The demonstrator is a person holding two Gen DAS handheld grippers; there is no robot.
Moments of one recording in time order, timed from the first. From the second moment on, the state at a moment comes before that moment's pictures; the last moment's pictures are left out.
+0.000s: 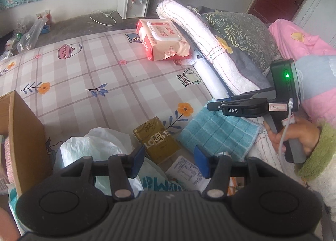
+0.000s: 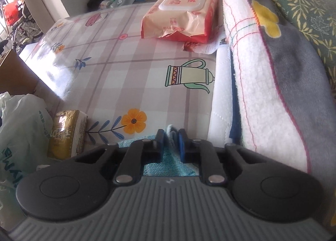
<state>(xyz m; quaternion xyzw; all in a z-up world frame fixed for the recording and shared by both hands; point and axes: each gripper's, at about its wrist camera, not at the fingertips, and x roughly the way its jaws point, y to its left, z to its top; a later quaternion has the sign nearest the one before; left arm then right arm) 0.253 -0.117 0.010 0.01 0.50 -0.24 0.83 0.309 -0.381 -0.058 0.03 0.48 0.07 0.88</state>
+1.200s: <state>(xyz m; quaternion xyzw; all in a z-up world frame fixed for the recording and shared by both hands) 0.017 -0.013 0.015 -0.03 0.40 -0.27 0.87 -0.010 -0.328 0.059 0.32 0.34 0.17 0.87</state>
